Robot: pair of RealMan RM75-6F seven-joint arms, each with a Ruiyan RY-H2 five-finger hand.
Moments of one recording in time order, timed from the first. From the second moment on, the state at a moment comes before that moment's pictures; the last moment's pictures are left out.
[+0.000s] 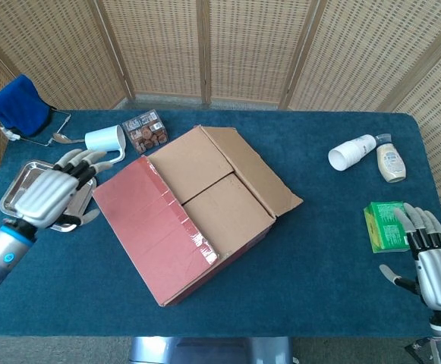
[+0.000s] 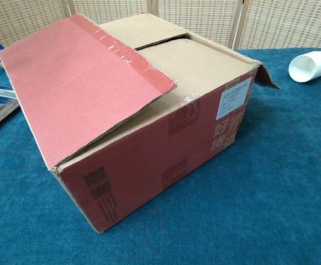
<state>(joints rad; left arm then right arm) -0.58 -0.80 -0.25 -1.92 1.37 0.93 -0.10 0.10 -1.10 0.04 -1.64 -1.62 1.66 0.12</state>
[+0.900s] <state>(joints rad) -1.08 -1.13 -0.26 -1.81 0.69 0.82 0.40 0.08 -1.09 0.05 -1.65 -1.66 1.66 0.16</state>
